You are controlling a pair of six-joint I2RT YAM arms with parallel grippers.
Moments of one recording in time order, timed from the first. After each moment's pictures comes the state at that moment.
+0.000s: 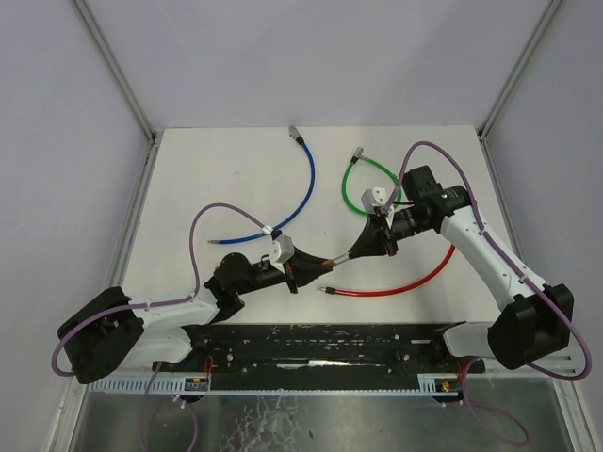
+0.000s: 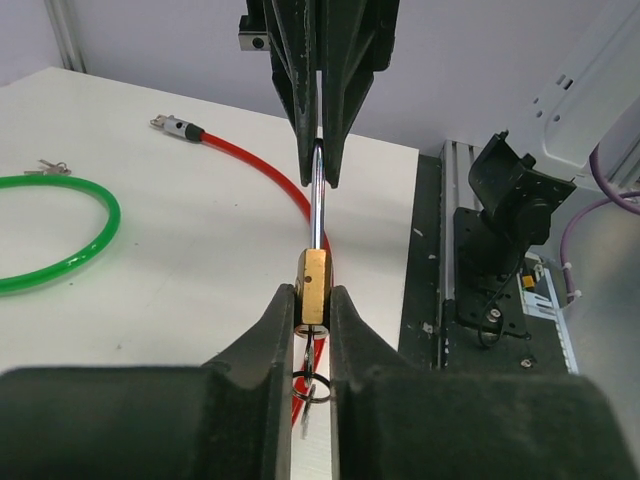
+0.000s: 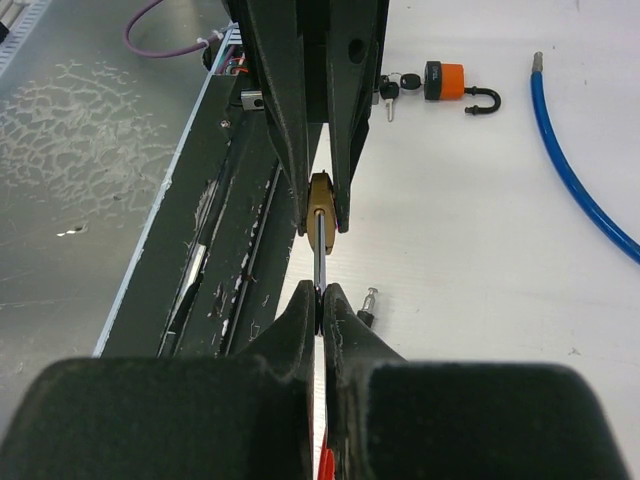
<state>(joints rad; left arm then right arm) -0.89 1.19 0.32 1.04 0.40 -0.21 0.35 1.33 1.16 -1.05 -1.28 -1.08</state>
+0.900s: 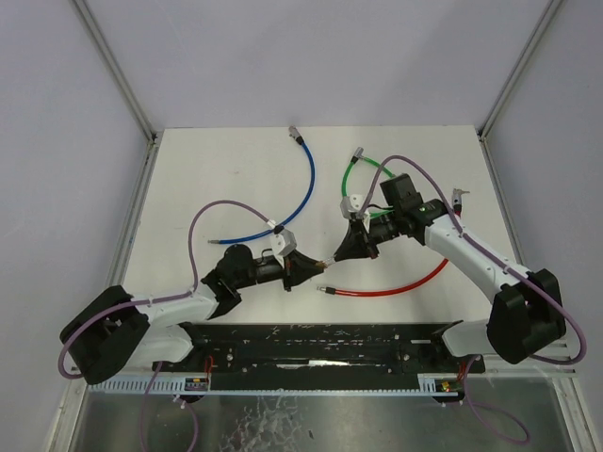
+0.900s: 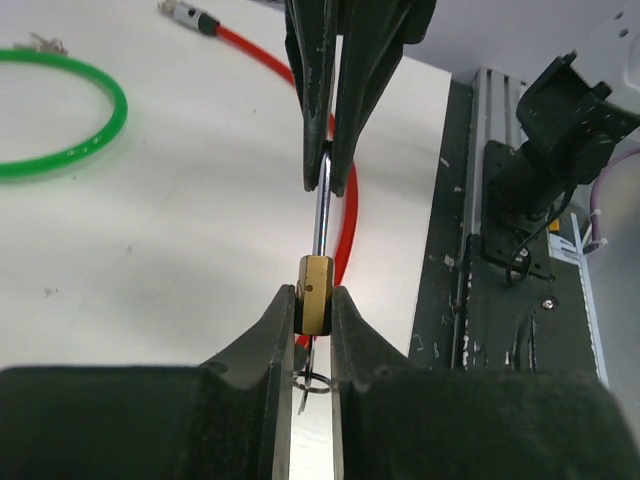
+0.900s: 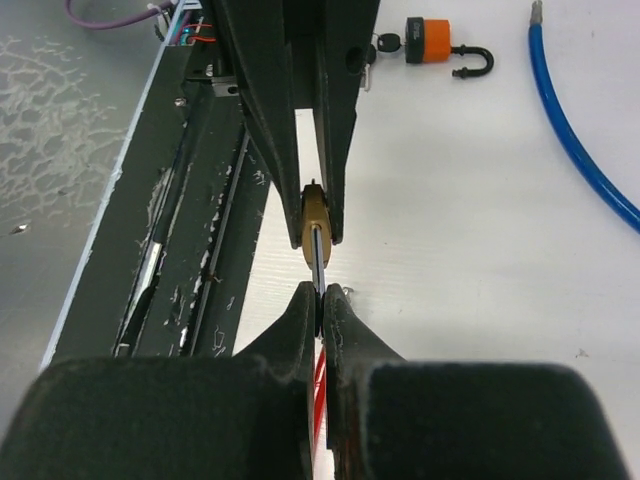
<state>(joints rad) -0.81 1.20 0.32 0.90 0.47 -0.20 0.46 1.36 1.03 -0.67 -1.18 -0.83</state>
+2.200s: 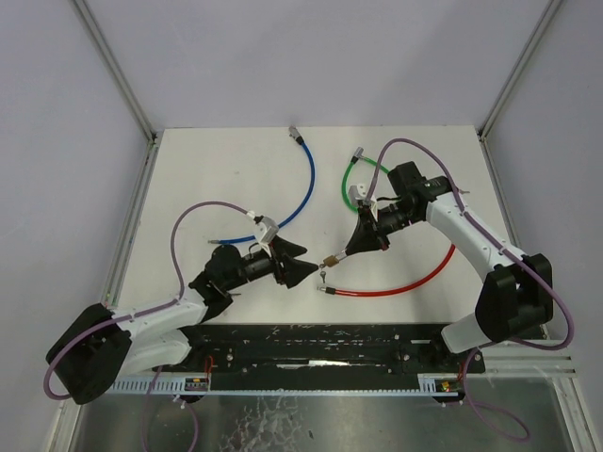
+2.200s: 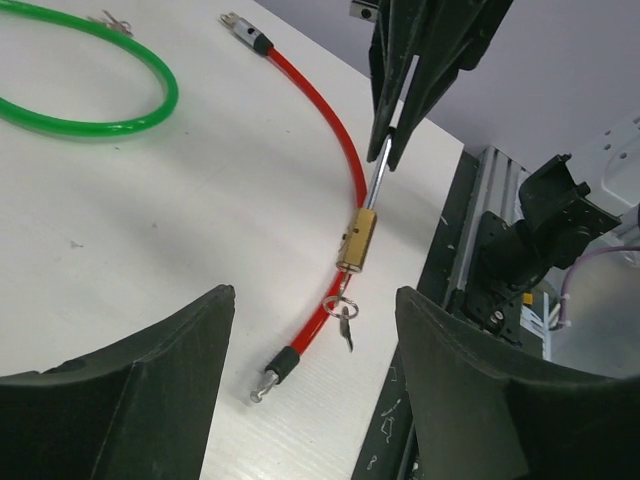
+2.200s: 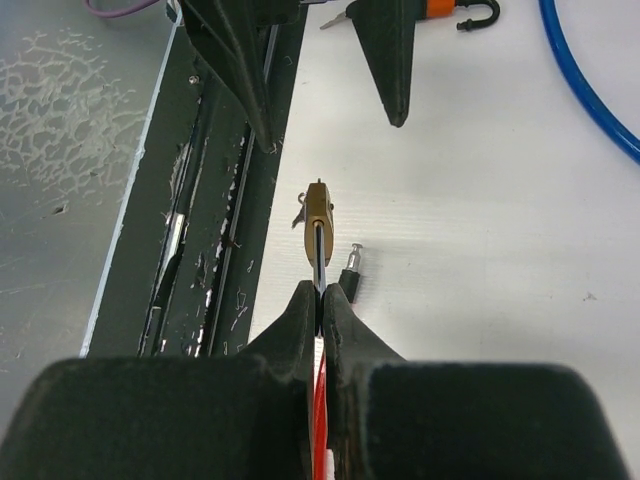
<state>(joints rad) -0.74 1.06 0.28 0.79 0.37 -0.41 0.36 1.48 1.21 -1.04 -1.16 -1.05</state>
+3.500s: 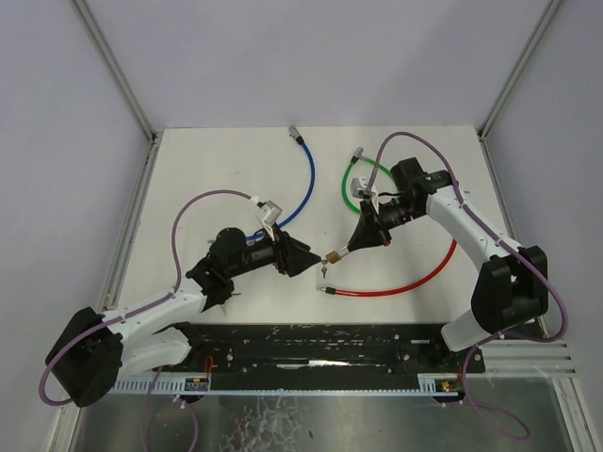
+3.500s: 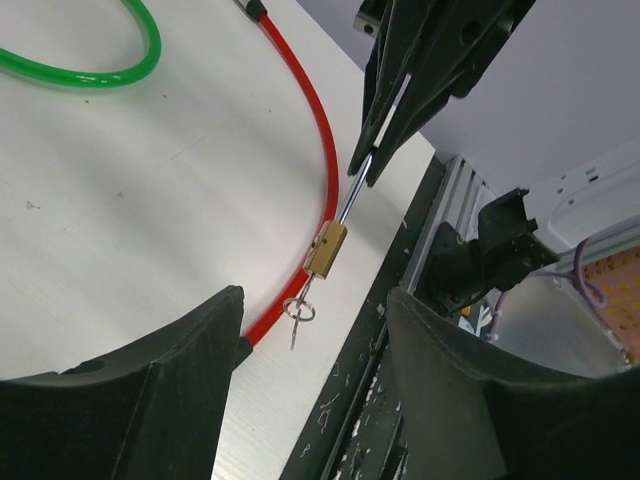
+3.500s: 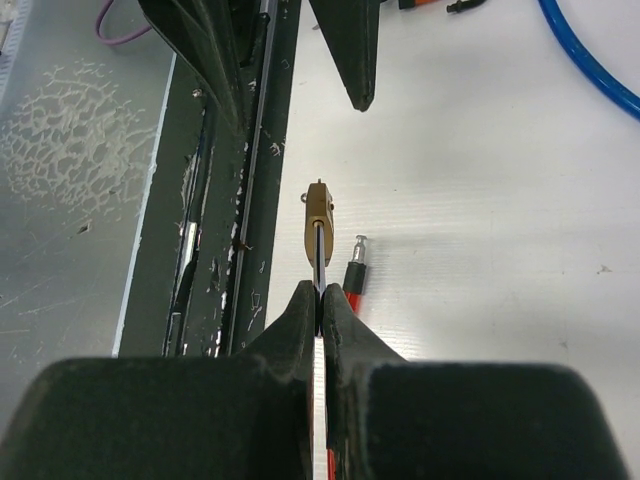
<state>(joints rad) -0.71 1.06 0.44 0.52 0.42 -0.56 0.32 1.53 1.25 -1.08 -1.17 -0.99</state>
